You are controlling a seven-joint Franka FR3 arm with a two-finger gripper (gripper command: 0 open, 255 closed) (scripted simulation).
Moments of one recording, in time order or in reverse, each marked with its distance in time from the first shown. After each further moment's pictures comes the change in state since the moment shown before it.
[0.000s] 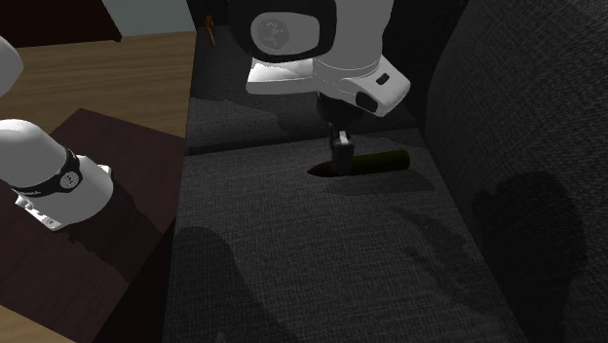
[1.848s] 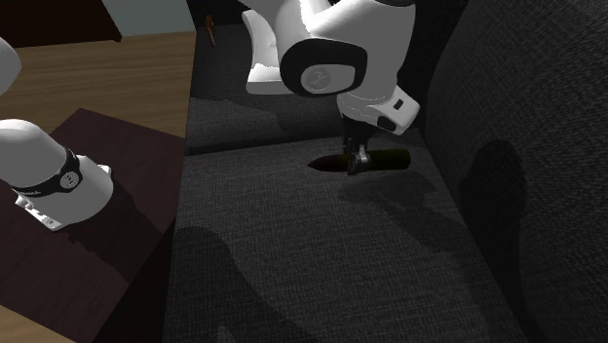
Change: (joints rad) arm 0.053 0.232 0.002 0.150 -0.060 0.069 0.004
